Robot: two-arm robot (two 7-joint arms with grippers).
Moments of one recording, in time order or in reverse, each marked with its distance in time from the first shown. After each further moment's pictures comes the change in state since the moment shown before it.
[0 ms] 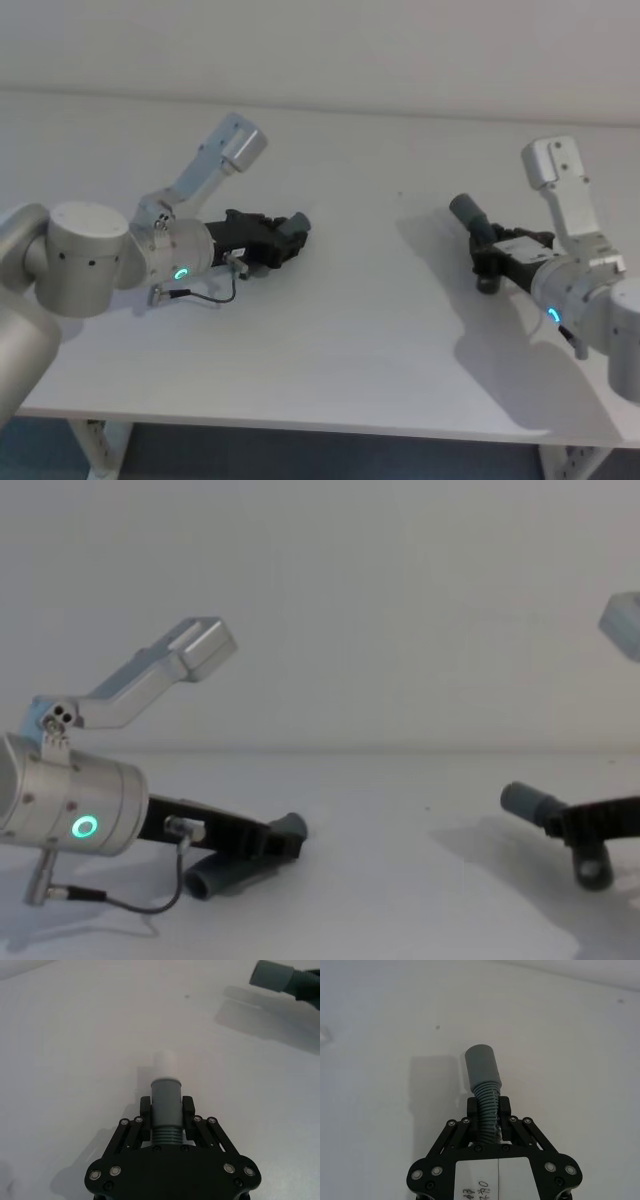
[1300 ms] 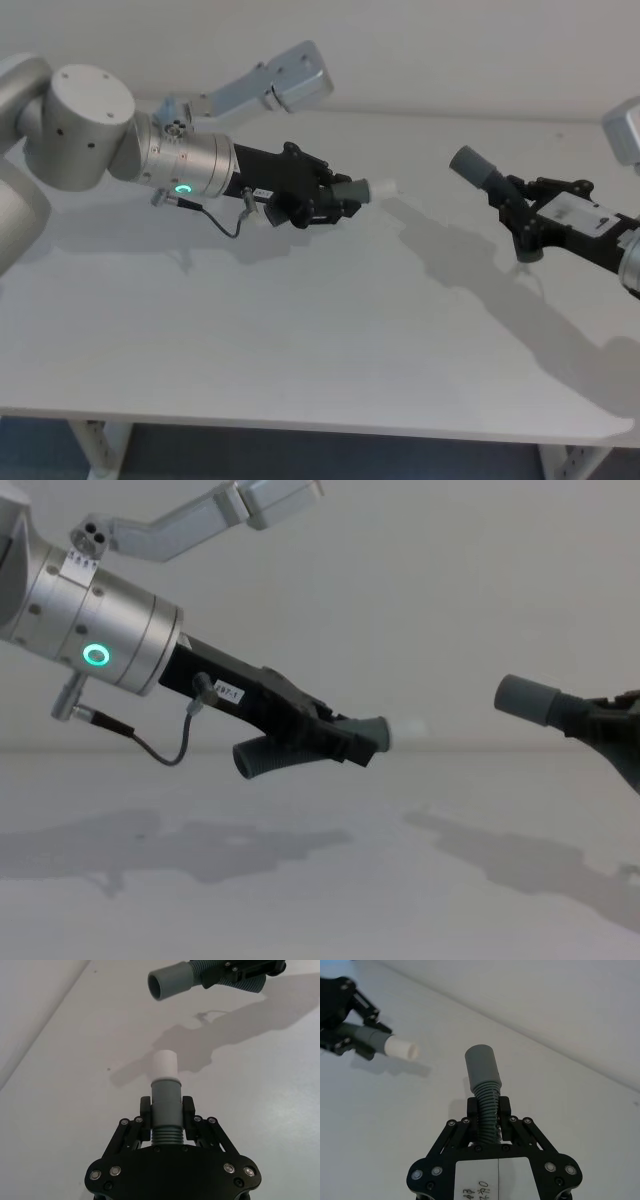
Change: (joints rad) left arm -0.321 0.102 0.222 0.016 0.071 -0.108 -0.435; right arm 0.001 0.268 0.068 -0.071 0.128 -0.281 0.438
